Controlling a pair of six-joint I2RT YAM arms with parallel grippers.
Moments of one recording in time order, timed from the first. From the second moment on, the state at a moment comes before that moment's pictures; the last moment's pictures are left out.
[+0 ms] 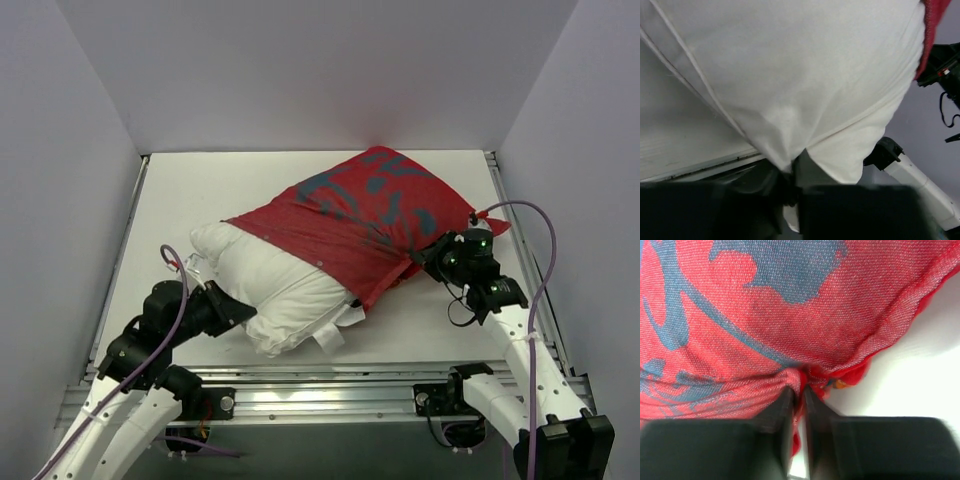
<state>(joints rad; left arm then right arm) -0.48 0.48 0.67 -0.71 0.19 -0.95 0.13 0.87 0.67 -0.39 -0.15 0.86</state>
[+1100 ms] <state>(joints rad) -0.43 0.78 0.86 -0.67 -0.09 -0.75 0.71 1.40 1.36 -0.33 0.01 0.19</state>
